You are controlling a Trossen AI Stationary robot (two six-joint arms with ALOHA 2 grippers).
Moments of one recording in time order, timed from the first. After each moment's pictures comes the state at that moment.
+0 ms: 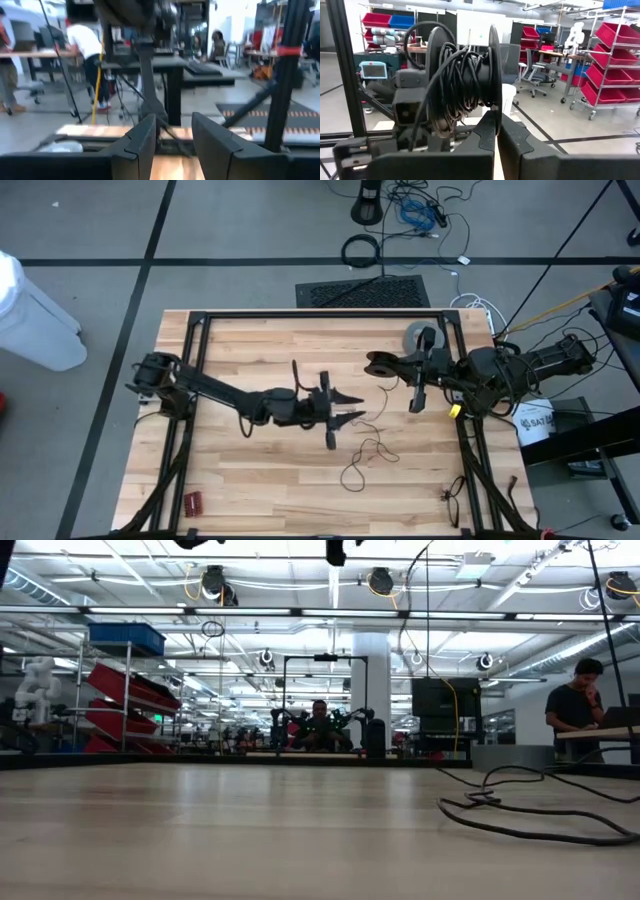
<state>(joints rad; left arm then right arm) -0.21 1.78 1.13 0.79 -0.26 0.06 0.28 0.84 0.86 0.07 0.49 -0.06</state>
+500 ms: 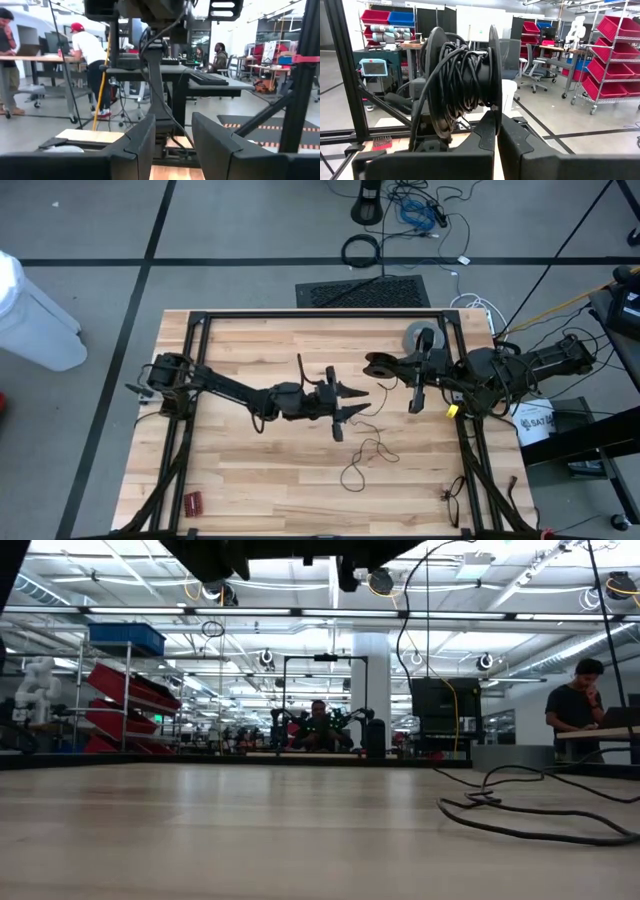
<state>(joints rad) -0.15 1.87 1.13 0.94 -0.21 0.03 0.27 0.84 0.86 0.05 0.49 -0.04</state>
